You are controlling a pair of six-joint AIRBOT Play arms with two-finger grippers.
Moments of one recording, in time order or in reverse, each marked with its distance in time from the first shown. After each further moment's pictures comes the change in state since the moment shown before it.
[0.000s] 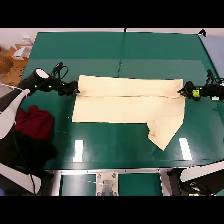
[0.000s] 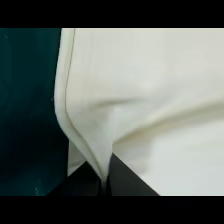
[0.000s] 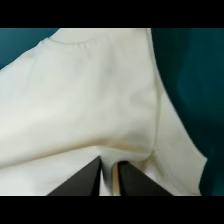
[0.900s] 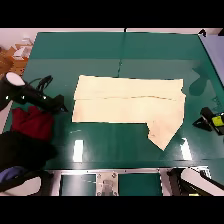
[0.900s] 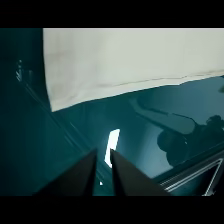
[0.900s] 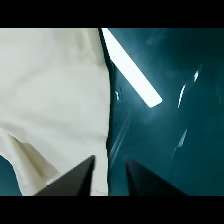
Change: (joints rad) left arm 0.112 0.483 -0.377 0.106 -0.440 -0.127; right arm -0.187 0.626 -0.490 -0.418 0.393 0.369
